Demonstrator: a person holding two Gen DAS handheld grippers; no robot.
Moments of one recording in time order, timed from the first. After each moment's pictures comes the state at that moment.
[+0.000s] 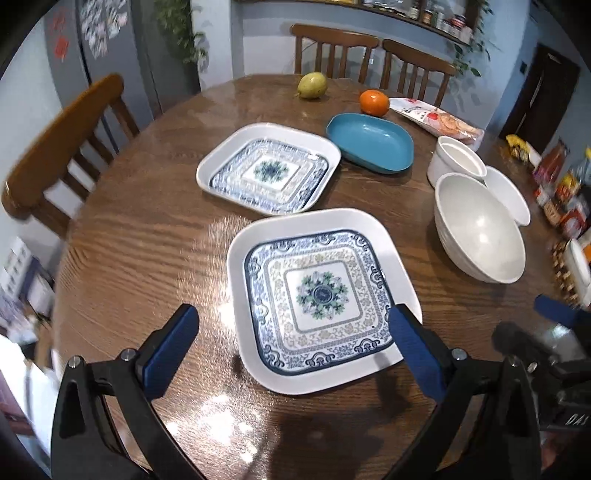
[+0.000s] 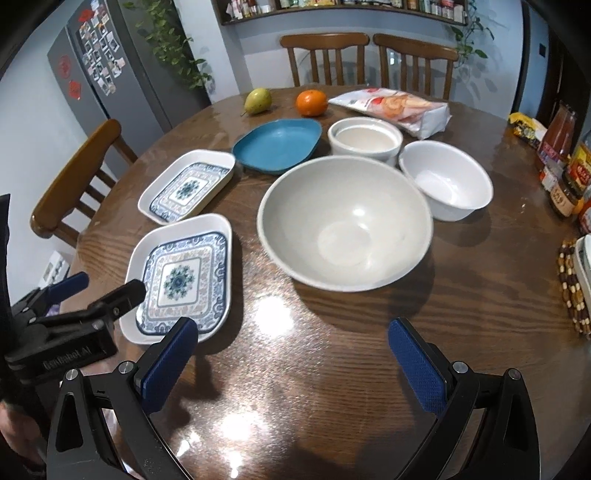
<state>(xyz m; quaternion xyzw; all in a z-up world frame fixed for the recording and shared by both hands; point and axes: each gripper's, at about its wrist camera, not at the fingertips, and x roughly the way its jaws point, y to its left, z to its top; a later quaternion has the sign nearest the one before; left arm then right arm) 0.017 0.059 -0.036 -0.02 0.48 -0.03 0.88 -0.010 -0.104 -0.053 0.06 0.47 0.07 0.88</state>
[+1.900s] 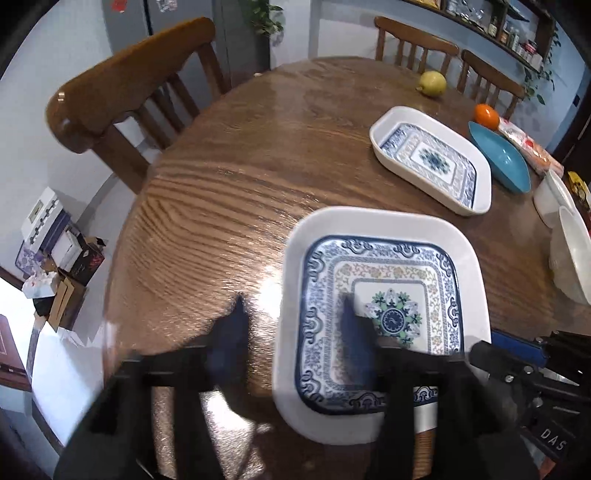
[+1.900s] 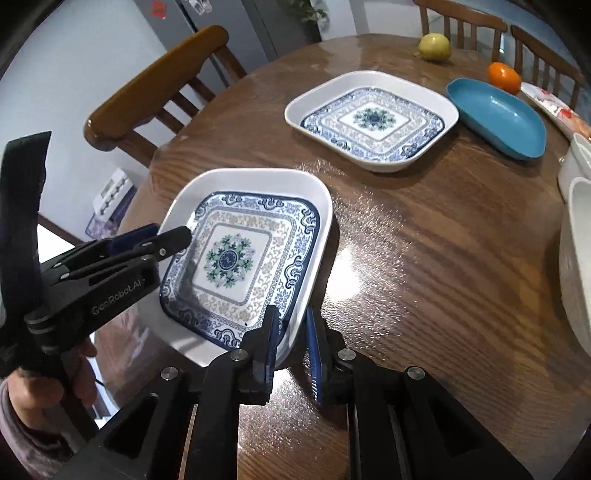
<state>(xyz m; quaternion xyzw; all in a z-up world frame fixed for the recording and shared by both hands) 0.026 0.194 -0.066 -0.05 0.49 0.06 0.87 0.033 0.066 -0.096 0.00 0.52 0.25 0.82</state>
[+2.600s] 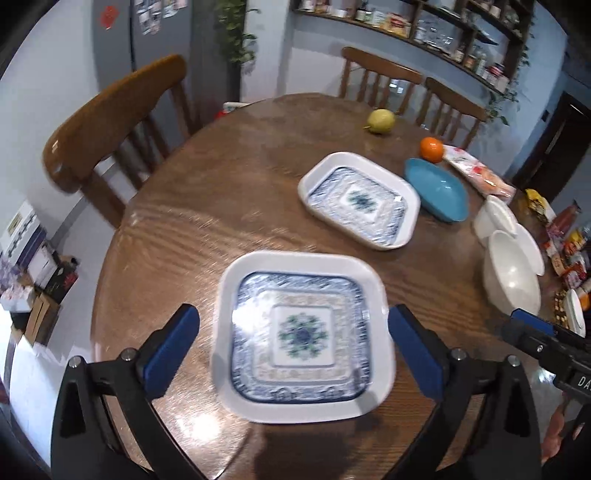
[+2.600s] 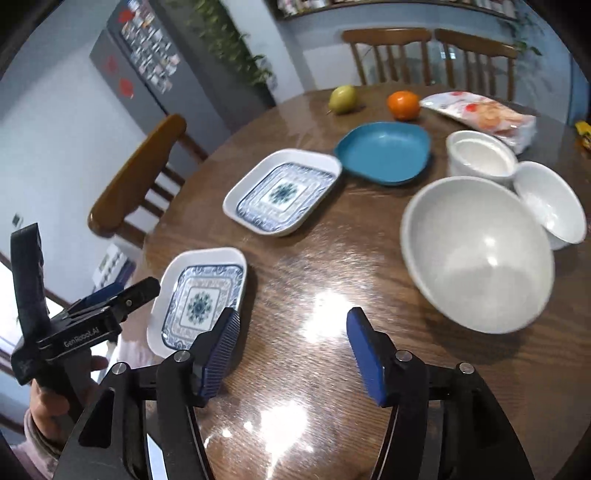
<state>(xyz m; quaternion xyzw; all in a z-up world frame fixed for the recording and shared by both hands) 0.022 0.153 -0.012 -0.07 0.45 -0.01 0.89 0.010 -0.043 -0.035 0.11 0.45 0.18 0.87</state>
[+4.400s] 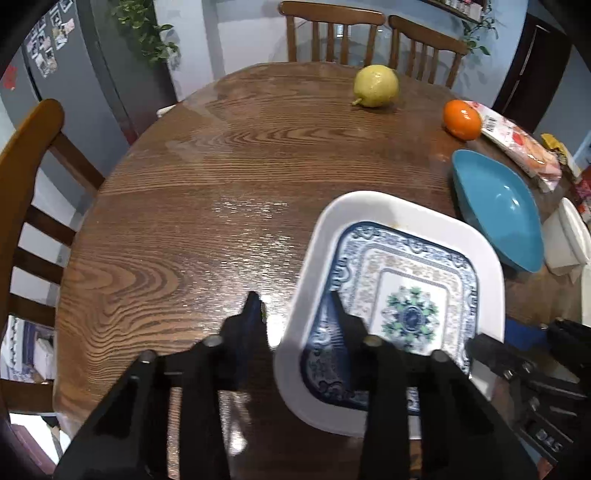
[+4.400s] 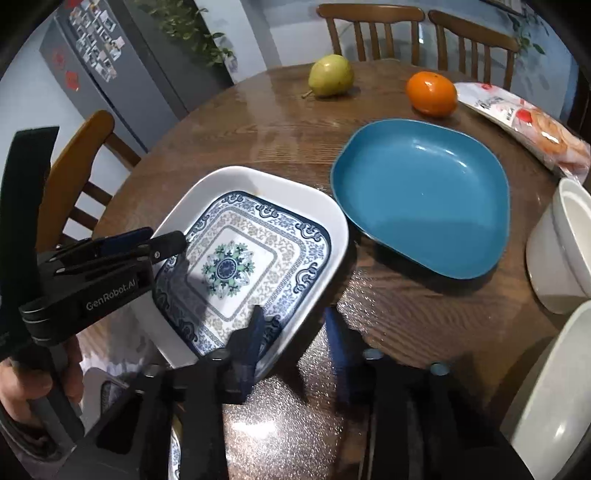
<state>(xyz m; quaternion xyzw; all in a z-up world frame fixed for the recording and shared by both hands) 0.223 0.141 -0.075 0.04 0.50 -0.09 0.86 0.168 0.016 -0.087 0.07 0.49 0.11 0.86</state>
